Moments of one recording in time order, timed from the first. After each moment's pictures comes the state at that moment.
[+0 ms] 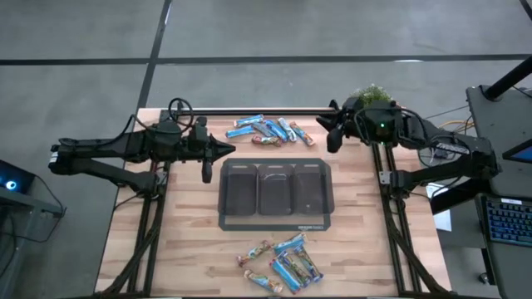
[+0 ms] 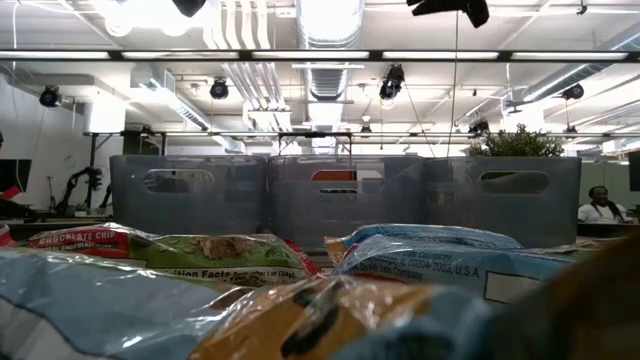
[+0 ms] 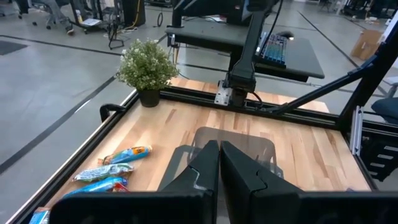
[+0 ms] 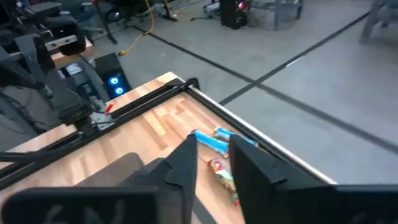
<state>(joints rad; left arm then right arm) 0.01 0.93 1.04 -0.33 -0.18 -0.13 -0.18 1.04 1.20 -0.50 0.31 0.36</state>
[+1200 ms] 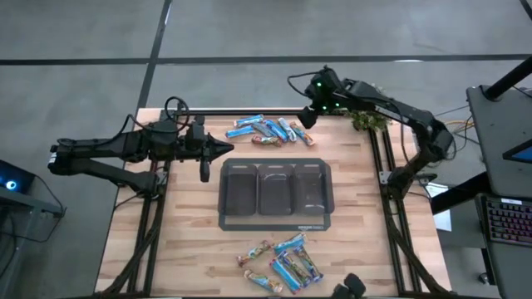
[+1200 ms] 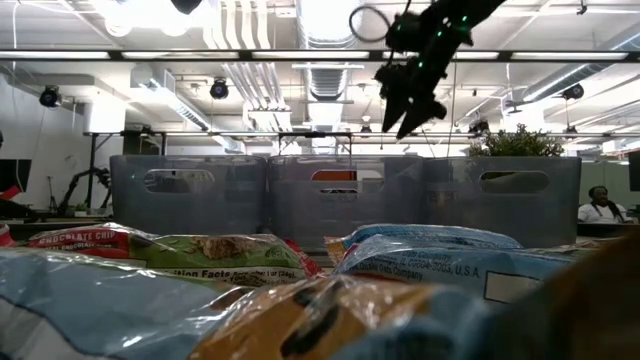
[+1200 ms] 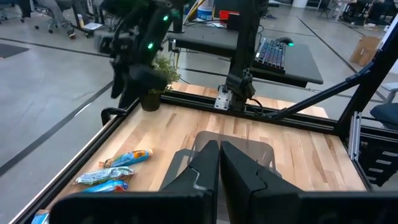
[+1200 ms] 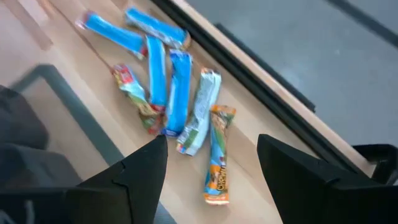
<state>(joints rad) 0.01 0.91 1.04 -0.33 -0.18 -0.14 -0.65 1.62 1.43 -0.77 -0.04 0.15</state>
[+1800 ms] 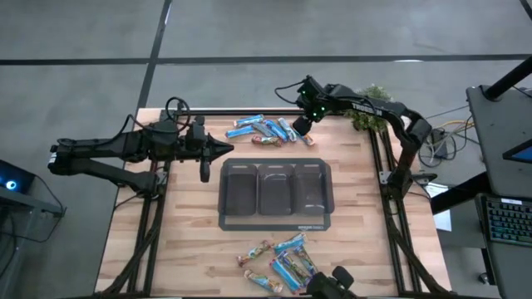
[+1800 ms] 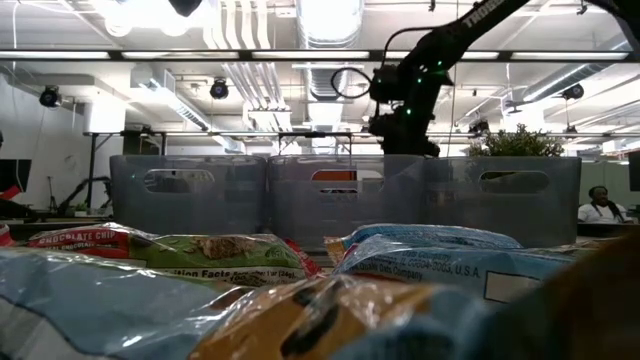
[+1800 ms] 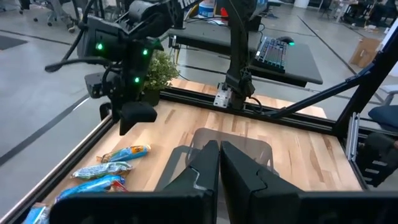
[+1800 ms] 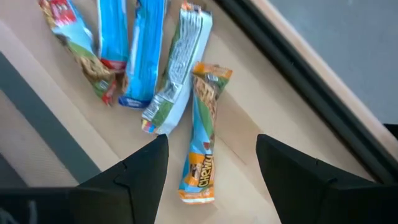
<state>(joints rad) 0.01 0.91 1.04 -0.34 -0.18 -0.17 -0.68 1.83 1.43 -0.78 -0.04 0.08</state>
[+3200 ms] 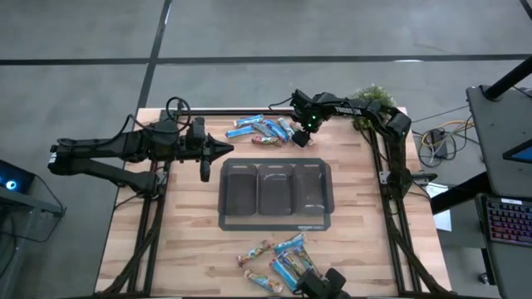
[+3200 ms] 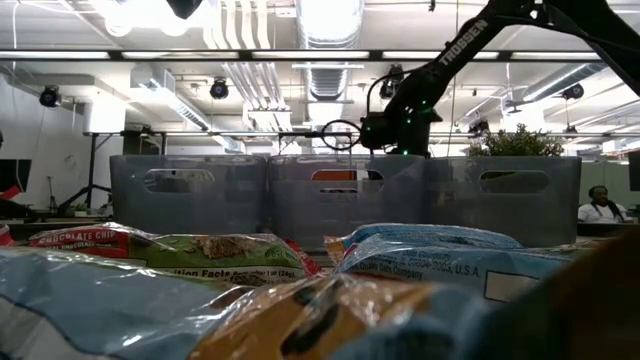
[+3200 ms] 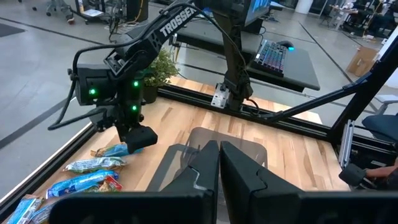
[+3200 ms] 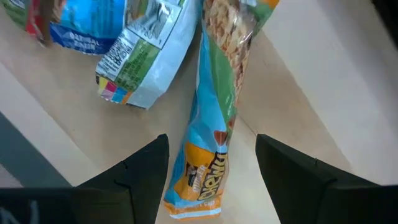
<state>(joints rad) 0.01 0.91 1.04 -0.34 -0.18 -0.22 -0.67 2.04 1.43 -0.80 -0.06 0.01</state>
